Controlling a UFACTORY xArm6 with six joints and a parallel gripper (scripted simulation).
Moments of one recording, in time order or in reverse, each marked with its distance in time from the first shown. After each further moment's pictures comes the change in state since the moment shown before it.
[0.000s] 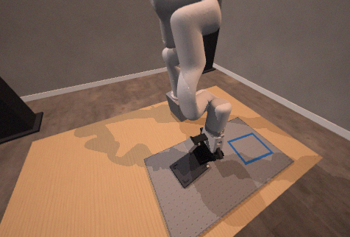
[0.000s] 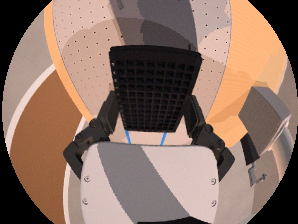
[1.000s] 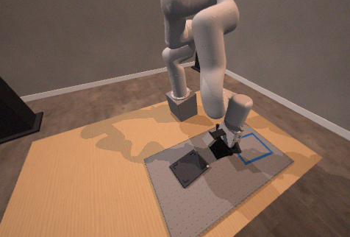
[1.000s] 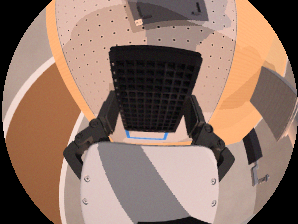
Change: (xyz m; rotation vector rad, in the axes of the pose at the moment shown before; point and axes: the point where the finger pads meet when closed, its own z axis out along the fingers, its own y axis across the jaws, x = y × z) arm -0.087 -0.003 0.003 0.002 0.002 0.001
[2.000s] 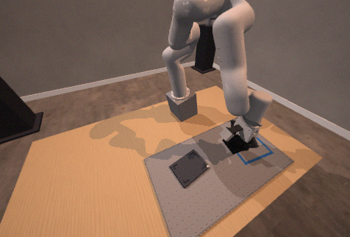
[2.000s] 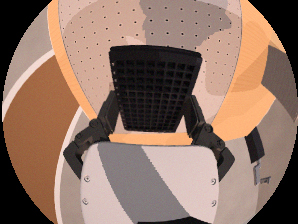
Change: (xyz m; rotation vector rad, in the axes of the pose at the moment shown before) arm -0.089 -0.003 0.003 0.001 0.000 0.000
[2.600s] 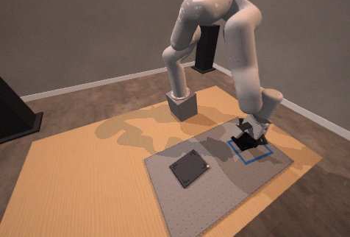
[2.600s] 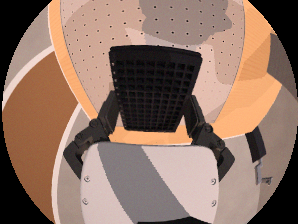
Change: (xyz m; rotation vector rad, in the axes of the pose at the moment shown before) arm -0.052 -0.002 0.002 0.000 0.000 0.000
